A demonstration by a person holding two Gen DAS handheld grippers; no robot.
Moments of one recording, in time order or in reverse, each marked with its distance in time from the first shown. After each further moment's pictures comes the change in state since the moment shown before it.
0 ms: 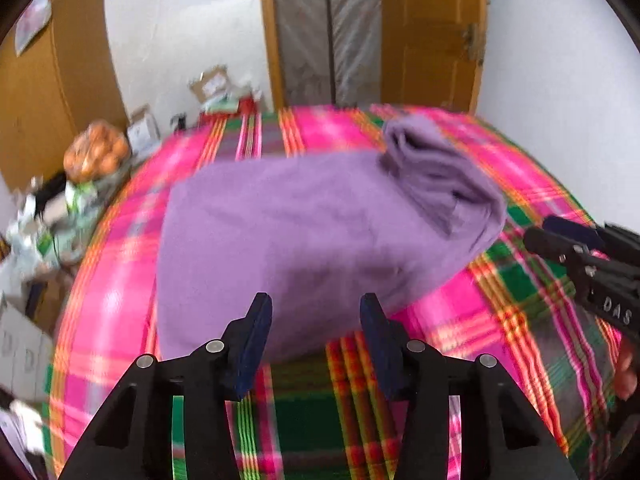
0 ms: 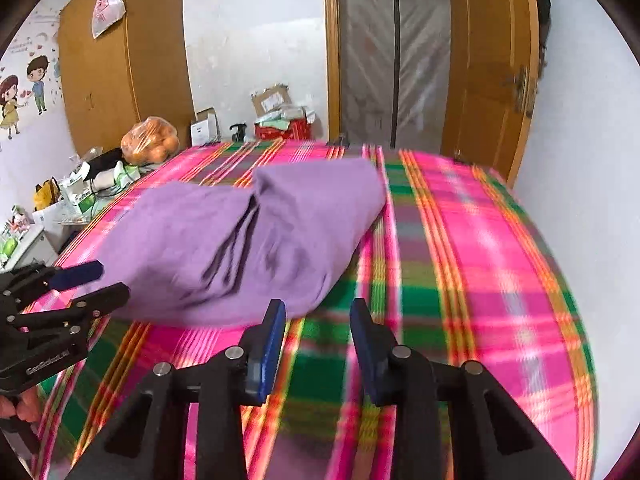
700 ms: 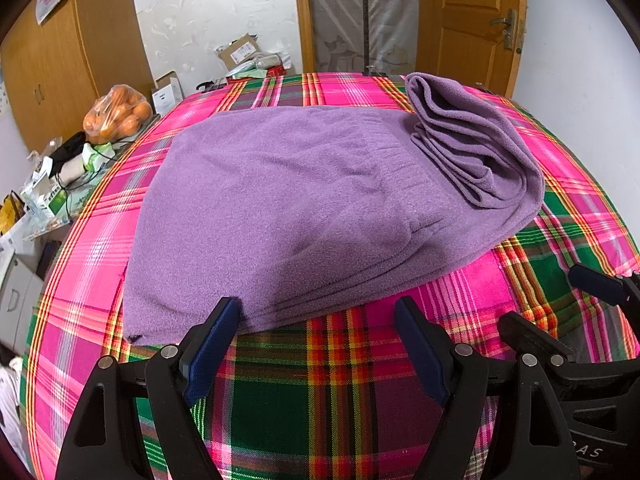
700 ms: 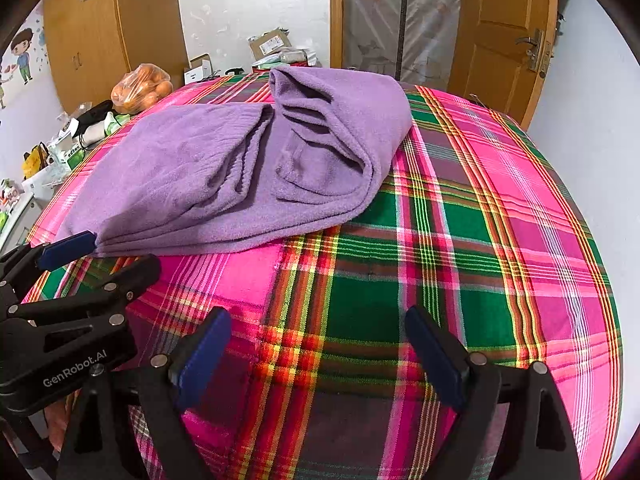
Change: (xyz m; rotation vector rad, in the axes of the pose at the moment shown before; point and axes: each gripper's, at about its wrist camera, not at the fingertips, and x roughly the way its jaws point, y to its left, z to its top) left arm 0.034 -0.015 -0.026 -0.146 0.124 0.090; right arm 0.031 0.035 -0.035 -0.007 0.202 -0.015
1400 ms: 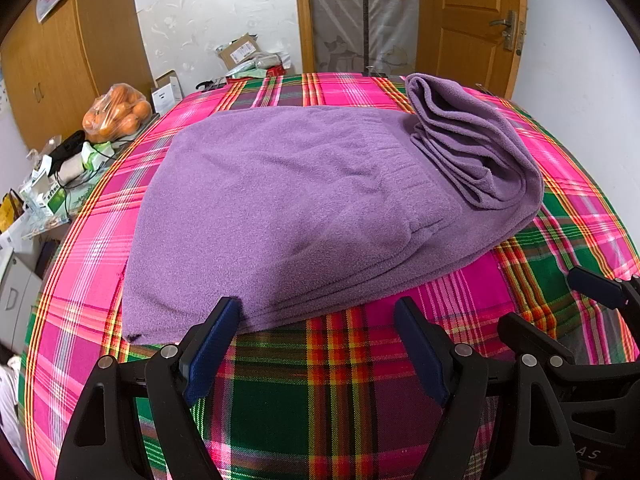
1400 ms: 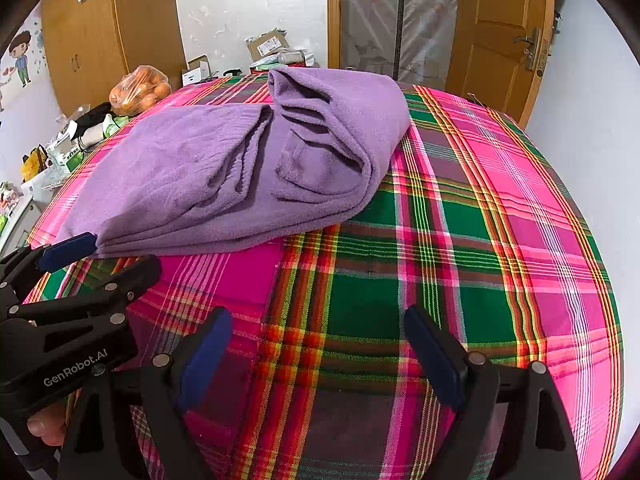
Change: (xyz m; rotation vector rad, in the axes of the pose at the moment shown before) left arm 0.000 -0.007 -0.001 -0.007 0.001 0.009; right arm -0.004 0.001 -0.003 0.009 -0.001 -0.006
